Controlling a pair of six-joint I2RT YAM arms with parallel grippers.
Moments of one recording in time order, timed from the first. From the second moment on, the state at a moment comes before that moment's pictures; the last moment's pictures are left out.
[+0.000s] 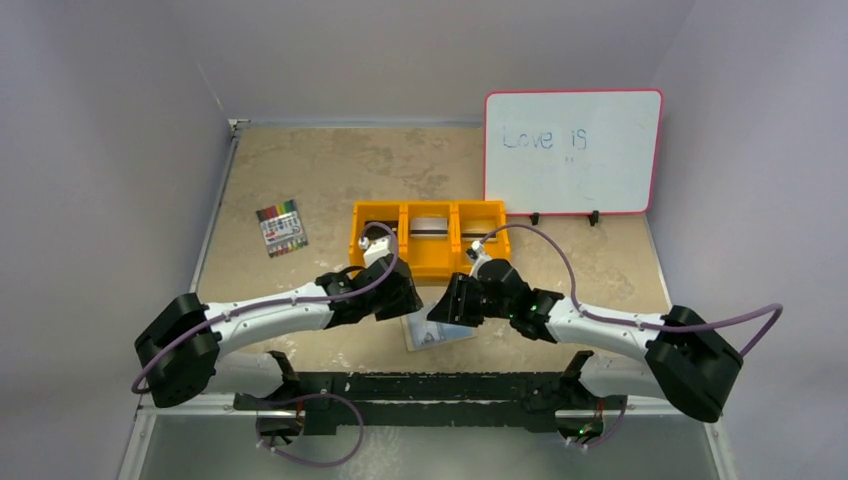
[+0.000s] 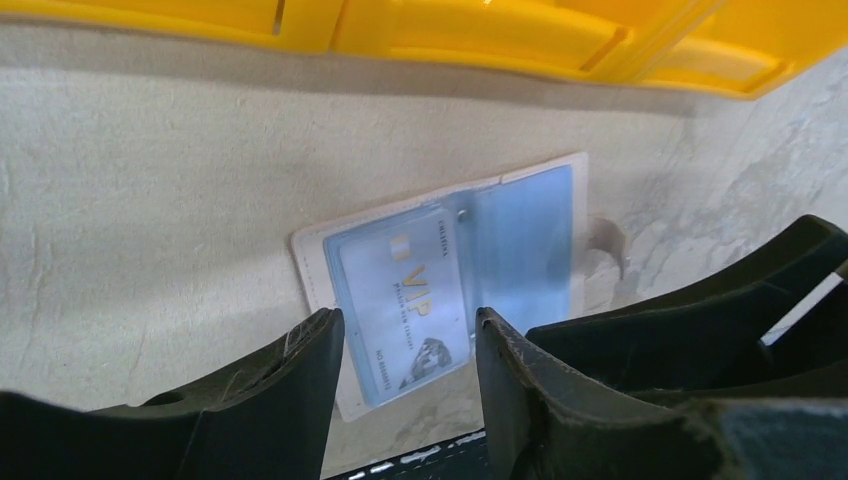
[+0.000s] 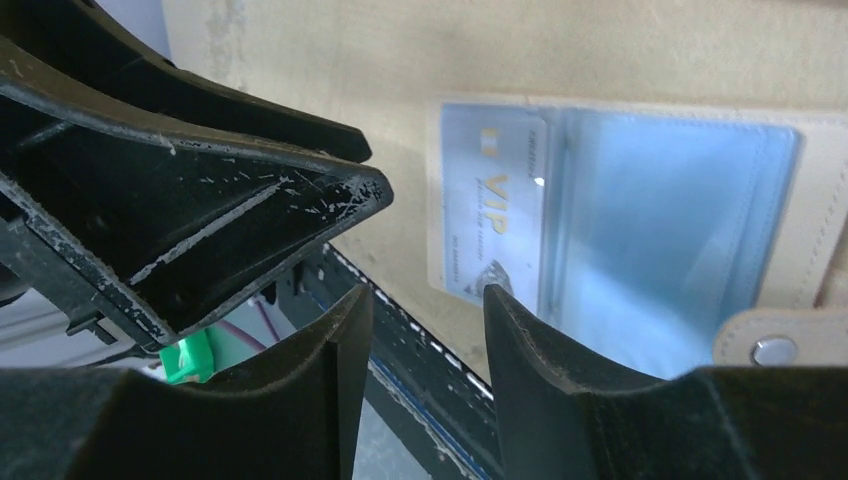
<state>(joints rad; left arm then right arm) -0.98 1.27 0.70 -0.34 -0.23 -1.12 0.88 1.20 0.45 0.10 -0.20 1.01</state>
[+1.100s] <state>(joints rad) -1.05 1.34 0.61 -0.26 -0.19 -1.11 0.86 1.42 0.35 0.37 -0.21 1.12</state>
